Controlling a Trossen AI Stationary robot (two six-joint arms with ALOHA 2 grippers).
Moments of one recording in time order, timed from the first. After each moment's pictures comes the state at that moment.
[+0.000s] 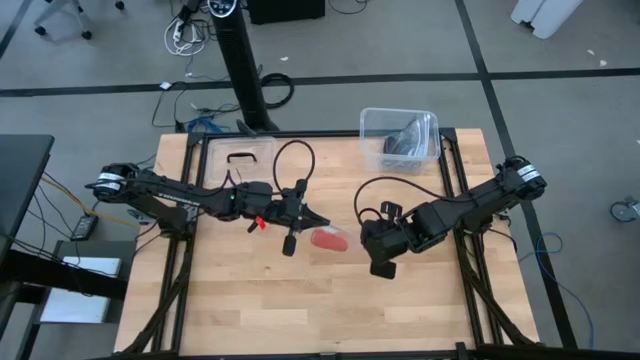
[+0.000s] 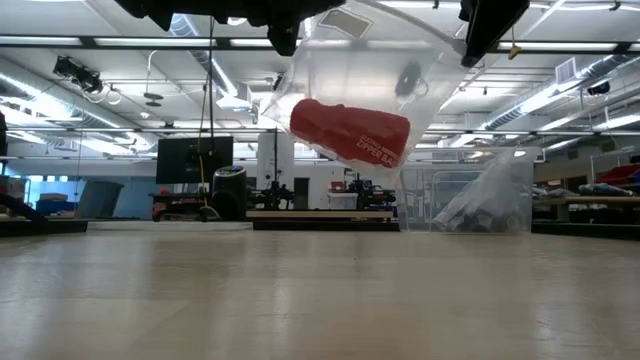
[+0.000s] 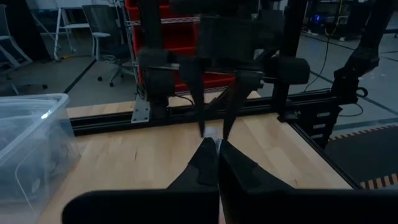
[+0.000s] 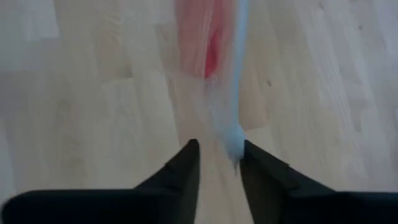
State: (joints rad) left arm -0.08 1.40 0.85 0.44 0.08 0.04; right arm 0.42 1.55 1.42 -1.09 0.33 0.57
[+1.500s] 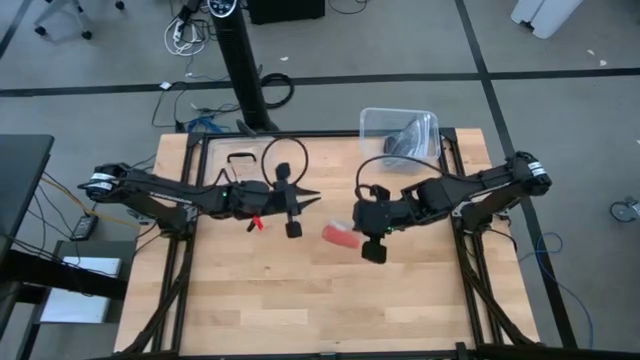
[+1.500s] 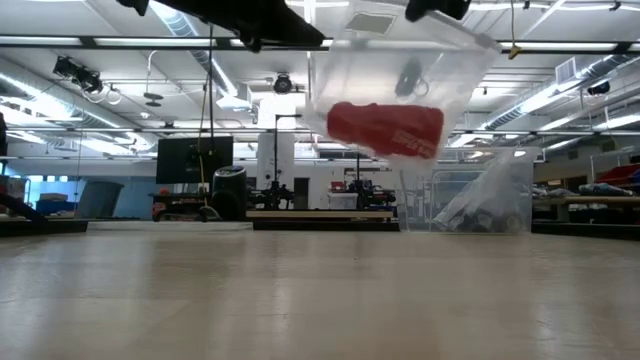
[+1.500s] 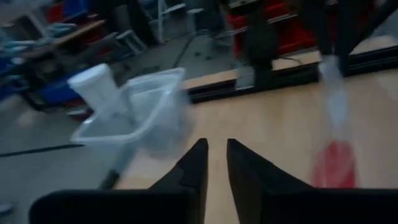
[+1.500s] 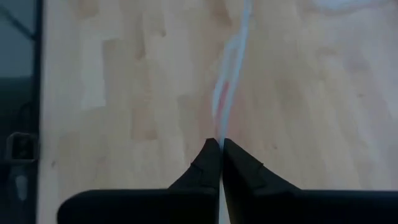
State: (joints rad) left arm -0.08 1.33 0.85 0.28 -0.36 0.23; right arm 0.28 1.49 1.47 -0.93 0.24 0.41
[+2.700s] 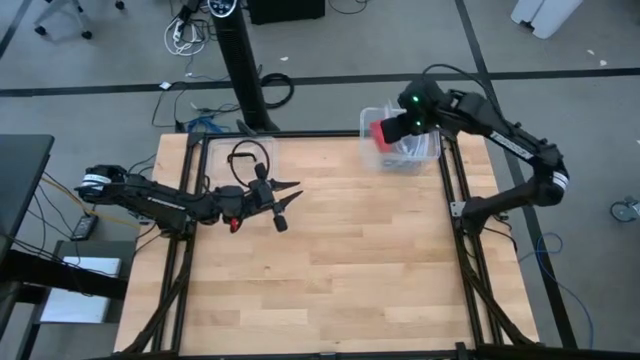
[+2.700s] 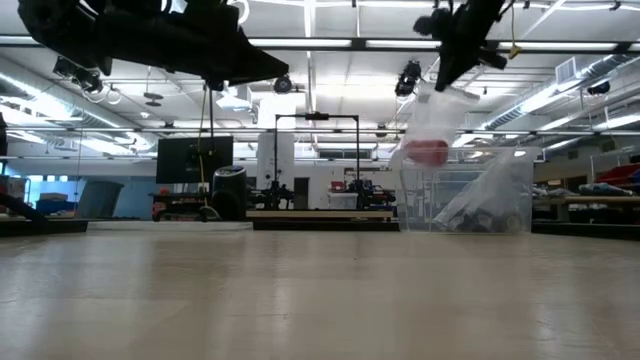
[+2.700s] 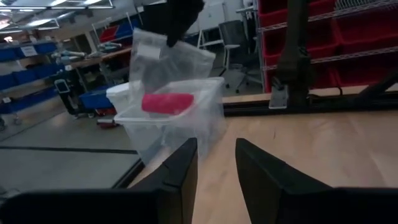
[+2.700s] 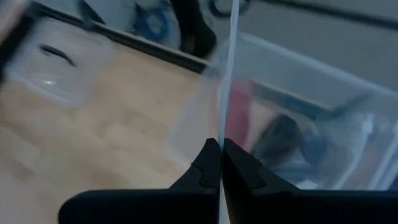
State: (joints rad) left arm -0.05 1.25 0.47 0.79 -0.44 0.20; right arm -0.60 1.31 1.47 -1.06 0.17 0.49
